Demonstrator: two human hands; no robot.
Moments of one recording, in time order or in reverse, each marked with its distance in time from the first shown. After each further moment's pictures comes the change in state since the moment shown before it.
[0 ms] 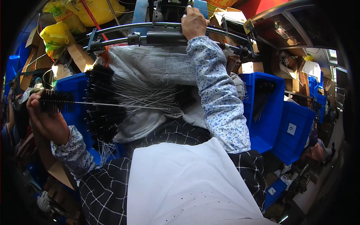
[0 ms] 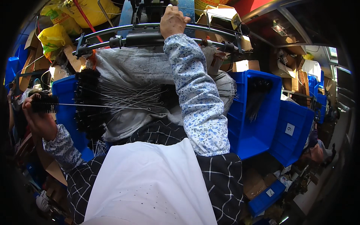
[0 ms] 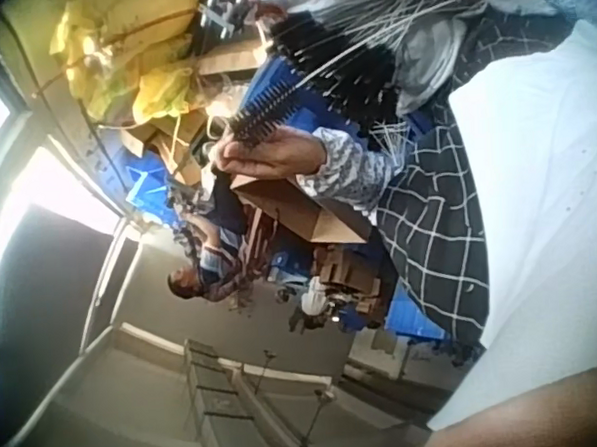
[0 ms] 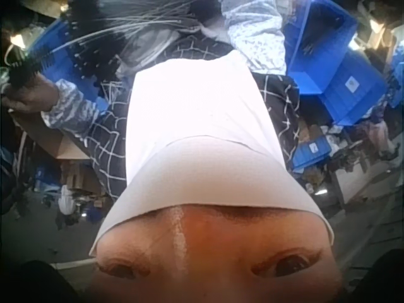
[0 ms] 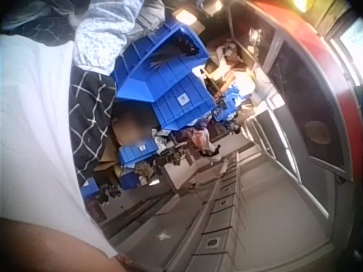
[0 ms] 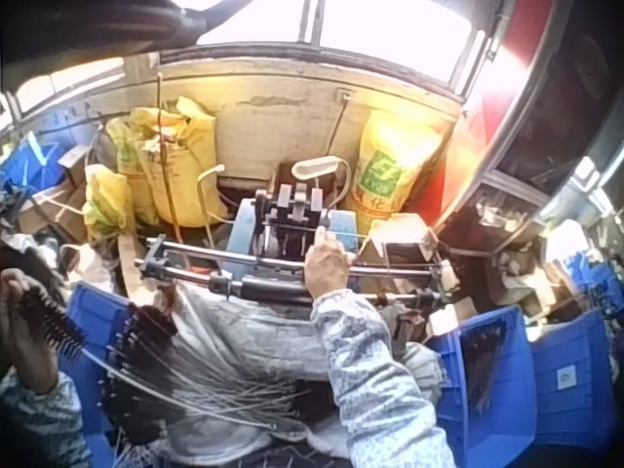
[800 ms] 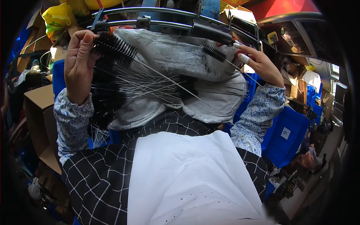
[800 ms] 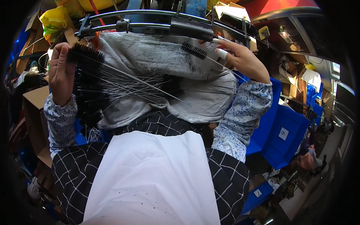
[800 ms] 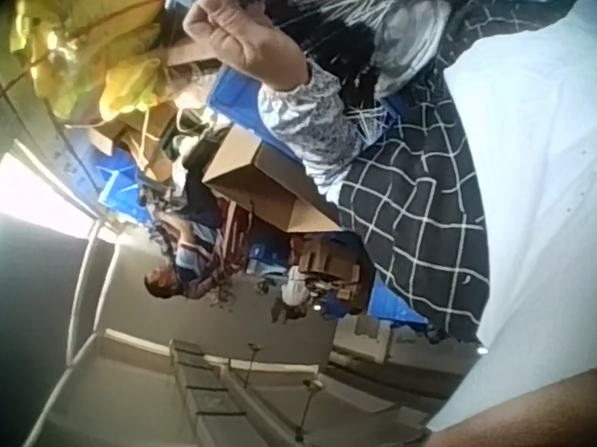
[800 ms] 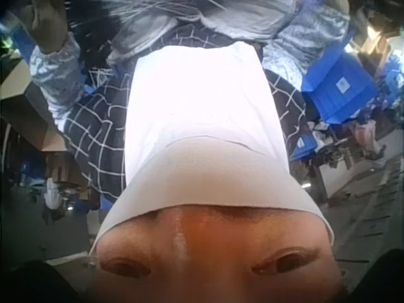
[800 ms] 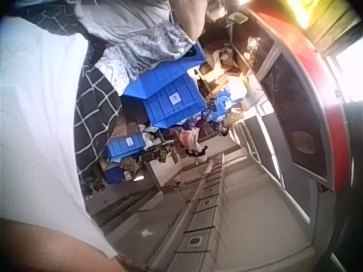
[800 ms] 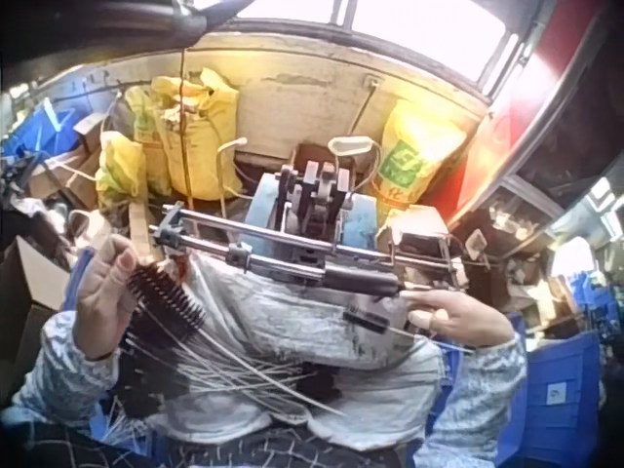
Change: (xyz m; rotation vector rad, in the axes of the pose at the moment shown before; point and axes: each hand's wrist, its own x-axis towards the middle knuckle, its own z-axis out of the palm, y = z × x) left_hand -0.017 -0.022 0.076 -0.235 -0.515 -0.391; right_hand -0.050 0.095 -0.174 0.499 -0.965 0.004
